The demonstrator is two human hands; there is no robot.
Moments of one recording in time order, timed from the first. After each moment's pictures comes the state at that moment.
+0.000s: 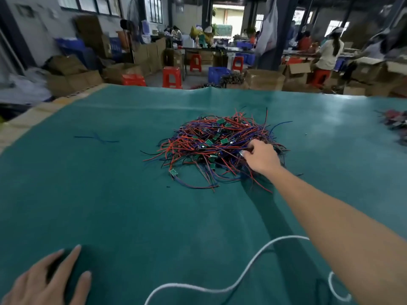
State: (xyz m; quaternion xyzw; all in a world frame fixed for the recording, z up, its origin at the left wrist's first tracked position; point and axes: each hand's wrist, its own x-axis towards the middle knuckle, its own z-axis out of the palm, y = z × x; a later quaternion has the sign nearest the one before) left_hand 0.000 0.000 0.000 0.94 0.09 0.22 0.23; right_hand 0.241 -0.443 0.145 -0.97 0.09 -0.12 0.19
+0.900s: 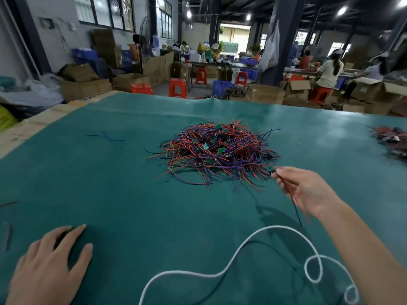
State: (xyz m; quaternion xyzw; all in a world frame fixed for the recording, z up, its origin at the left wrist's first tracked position) left_hand 0.003 0.029 0.003 0.97 0.16 0.14 0.11; right_hand 0.090 -0.496 0.176 -0.60 0.13 -0.04 0.79
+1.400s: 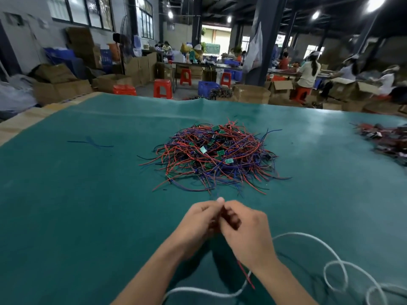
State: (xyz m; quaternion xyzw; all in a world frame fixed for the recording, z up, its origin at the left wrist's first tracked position) left_hand 0.088 -0.222 0.110 0.57 -0.09 -0.25 0.78; right_hand 0.049 -0.353 0.099 -0.89 -0.08 -0.28 0.34
